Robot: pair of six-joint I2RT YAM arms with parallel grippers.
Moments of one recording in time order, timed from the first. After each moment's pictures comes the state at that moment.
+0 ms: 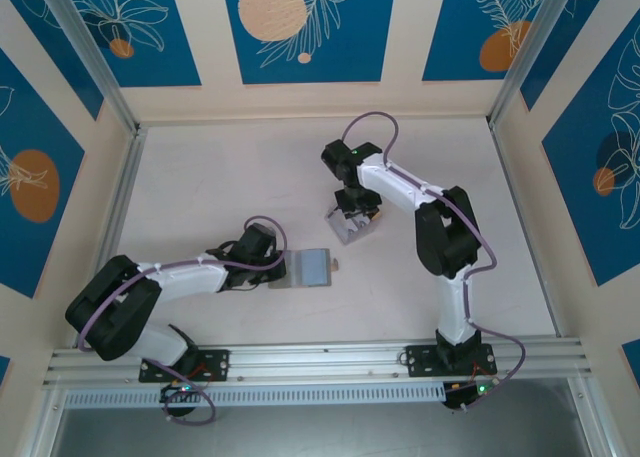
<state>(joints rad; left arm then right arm) -0.68 1.44 0.56 -0.10 0.10 -0.79 0.57 2.05 1.71 -1.16 0.21 0.33</state>
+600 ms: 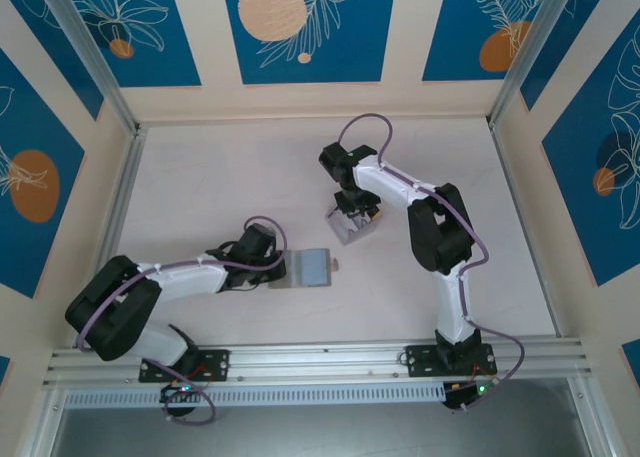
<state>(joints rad) -0.68 1.44 0.55 -0.10 0.10 -0.79 0.56 2.10 1.71 -1.13 0.28 0.29</state>
